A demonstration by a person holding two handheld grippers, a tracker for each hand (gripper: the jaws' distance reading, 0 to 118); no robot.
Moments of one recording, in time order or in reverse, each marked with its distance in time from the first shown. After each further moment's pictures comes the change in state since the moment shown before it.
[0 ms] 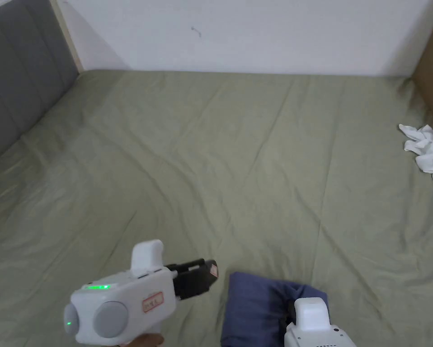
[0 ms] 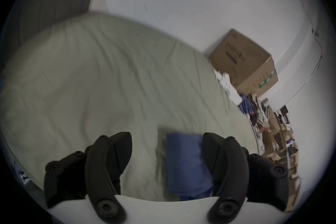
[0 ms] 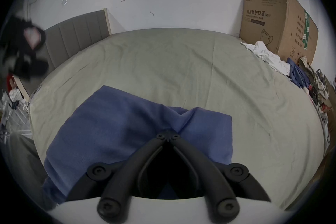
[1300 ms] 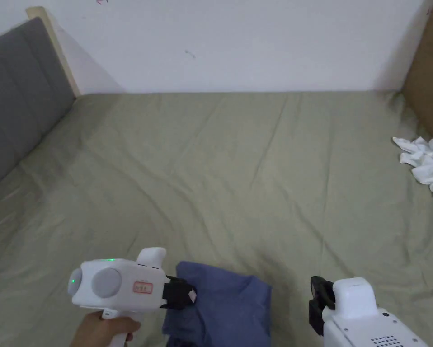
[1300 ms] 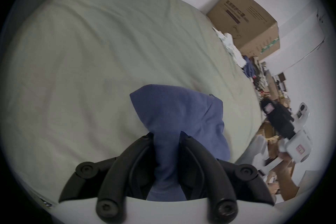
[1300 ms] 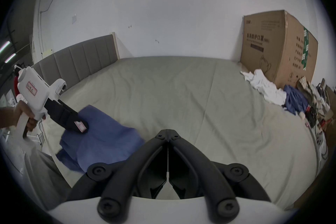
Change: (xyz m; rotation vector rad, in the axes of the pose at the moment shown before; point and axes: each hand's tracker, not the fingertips) left arm -0.063 0.076 -0.013 -0.289 0.018 -0.158; right arm 0.023 0.087 0.065 0.186 0.056 0.019
